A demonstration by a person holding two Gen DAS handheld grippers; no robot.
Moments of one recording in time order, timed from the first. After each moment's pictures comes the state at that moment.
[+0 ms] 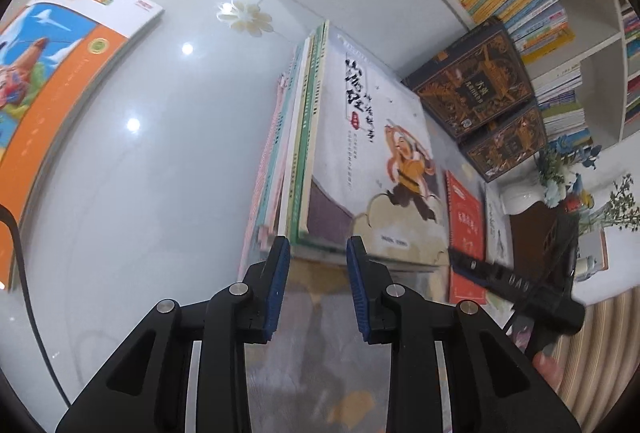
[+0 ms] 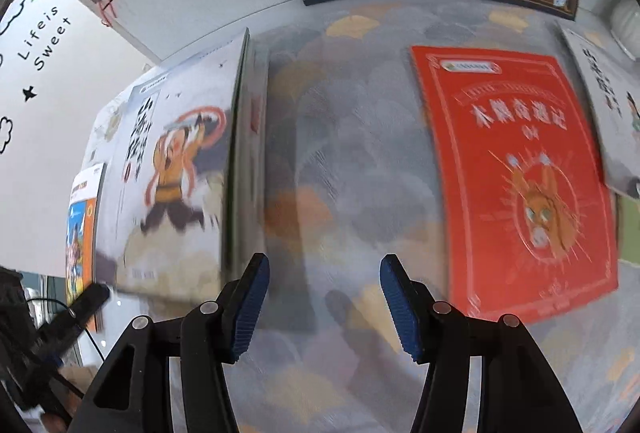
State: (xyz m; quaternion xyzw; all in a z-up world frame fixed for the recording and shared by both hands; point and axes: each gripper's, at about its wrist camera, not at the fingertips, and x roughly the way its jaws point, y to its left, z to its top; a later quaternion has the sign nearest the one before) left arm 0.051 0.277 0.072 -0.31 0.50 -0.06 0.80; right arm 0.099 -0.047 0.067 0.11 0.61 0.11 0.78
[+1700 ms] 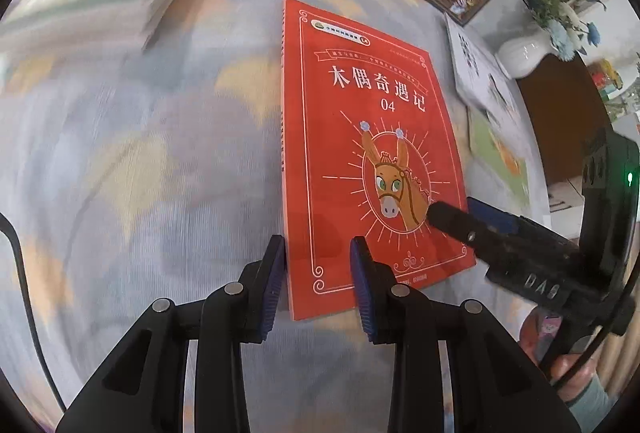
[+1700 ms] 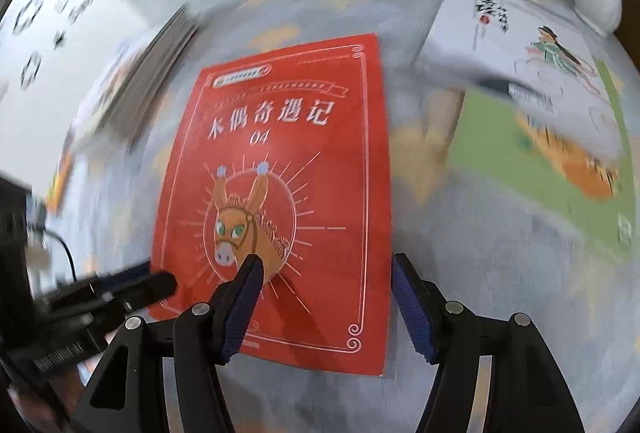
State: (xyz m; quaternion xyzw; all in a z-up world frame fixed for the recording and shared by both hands) left arm -0.022 -0.010 0.021 -0.19 0.60 -0.08 0.77; right arm 0.005 -0.223 0.032 0.03 0.59 0.19 0.78
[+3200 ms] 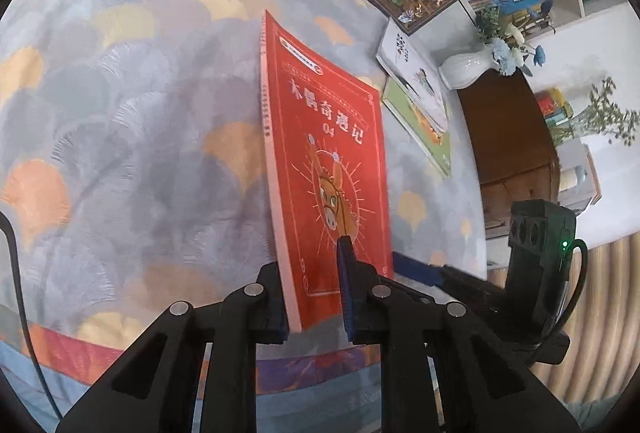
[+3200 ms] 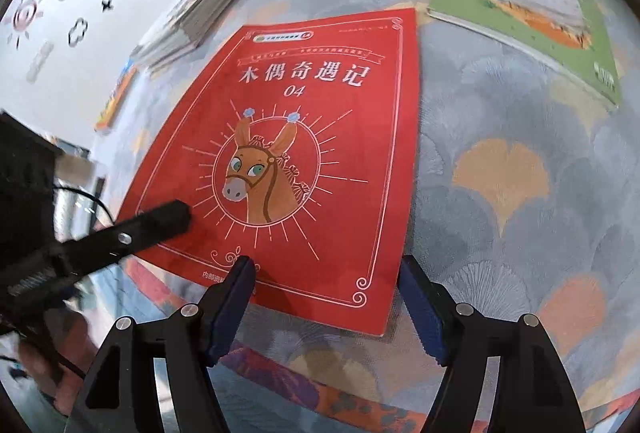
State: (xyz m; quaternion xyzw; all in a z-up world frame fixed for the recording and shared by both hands) left arm -0.101 -0.053 0.034 -0.32 0.54 -0.12 0.77; right arm -0.093 -0.277 0.030 0.07 0.62 0.27 0.73
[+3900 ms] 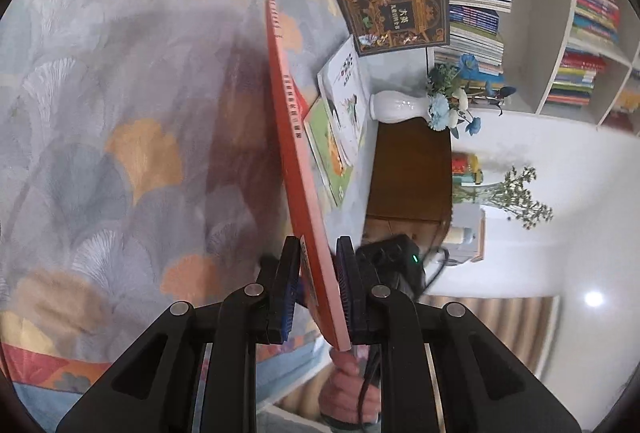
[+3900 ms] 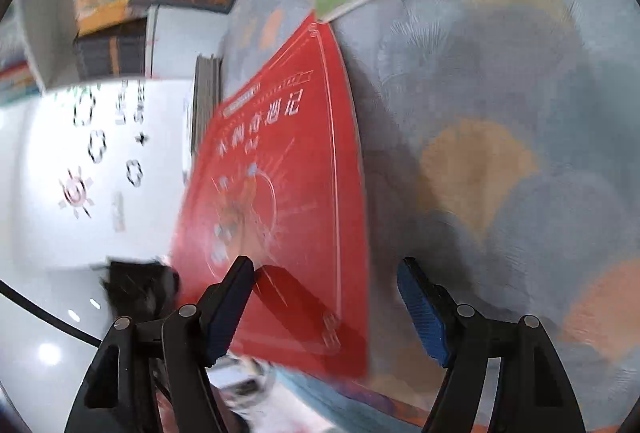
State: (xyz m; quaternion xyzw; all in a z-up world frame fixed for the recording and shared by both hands) left arm -0.074 -0.033 0.026 -0.54 0.50 -0.21 0.64; right arm -0.047 -0.346 -0.011 0.42 0.63 0.27 0.60
